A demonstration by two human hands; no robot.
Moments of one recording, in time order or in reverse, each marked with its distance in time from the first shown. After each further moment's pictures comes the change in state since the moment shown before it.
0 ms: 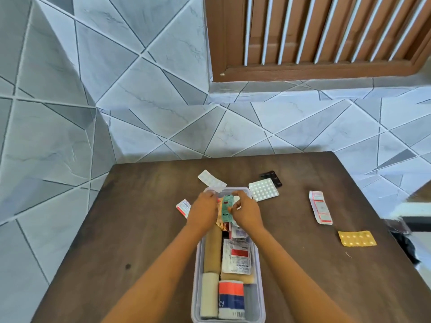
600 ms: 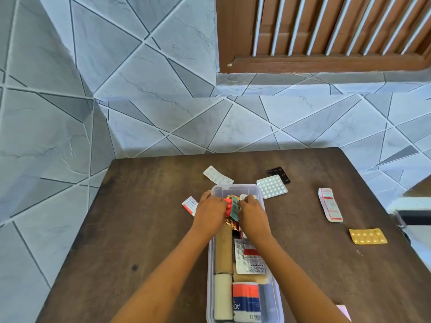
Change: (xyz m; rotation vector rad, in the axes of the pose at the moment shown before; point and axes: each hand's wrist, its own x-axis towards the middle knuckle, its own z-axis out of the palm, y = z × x) left_hand -0.006 -0.014 -0.007 0.151 -0.024 0.170; right_hand 0.001 0.003 0.028 -0.478 -0.047 -0.088
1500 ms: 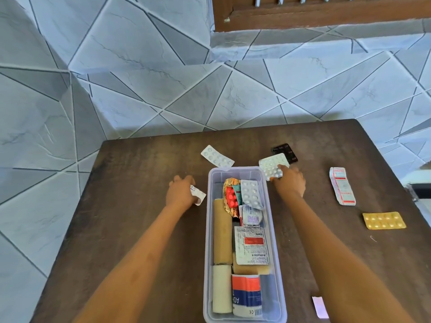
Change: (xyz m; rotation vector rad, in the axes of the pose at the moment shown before) left_hand 0.017 -0.068 0.020 -0.269 -0.241 -0.554; right_hand 0.069 0.098 -0.004 0.076 0.066 0.449
